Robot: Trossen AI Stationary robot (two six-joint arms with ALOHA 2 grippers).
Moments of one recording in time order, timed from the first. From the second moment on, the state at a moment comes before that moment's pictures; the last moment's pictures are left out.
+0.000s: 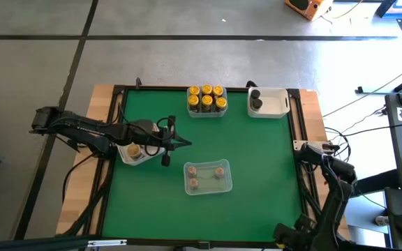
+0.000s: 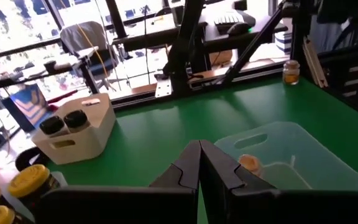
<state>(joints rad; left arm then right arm) -0.01 1.19 0.56 0.44 0.00 0.22 1.14 2.05 1.83 -1.45 -0.15 1.67</state>
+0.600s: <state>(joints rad) -0.01 1.19 0.56 0.44 0.00 0.18 1.17 2.05 1.58 -1.31 -0.28 1.68</state>
